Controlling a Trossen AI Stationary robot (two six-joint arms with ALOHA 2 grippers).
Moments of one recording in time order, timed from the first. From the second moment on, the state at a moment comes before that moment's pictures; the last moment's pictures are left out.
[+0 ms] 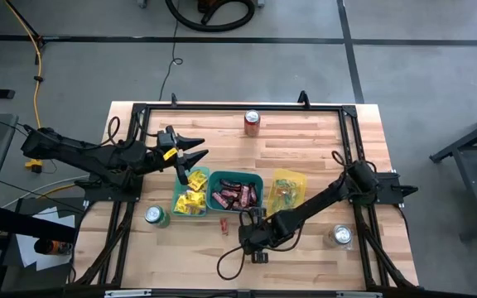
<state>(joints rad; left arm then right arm) -0.20 0.88 0.69 0.21 -0.56 -0.17 0.48 2.10 1.47 -0.52 0.19 0.40</state>
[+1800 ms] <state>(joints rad) -0.39 1.47 1.44 -0.63 -0.39 0.04 0.53 1.08 0.89 -0.54 0.62 0.60</state>
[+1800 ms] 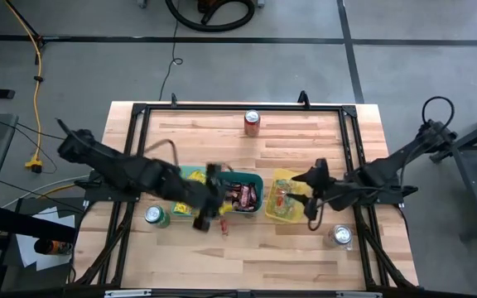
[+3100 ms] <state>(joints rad) -0.35 2.05 1.60 -0.86 0.08 0.37 0.56 0.98 0.89 -0.59 0.75 0.67</state>
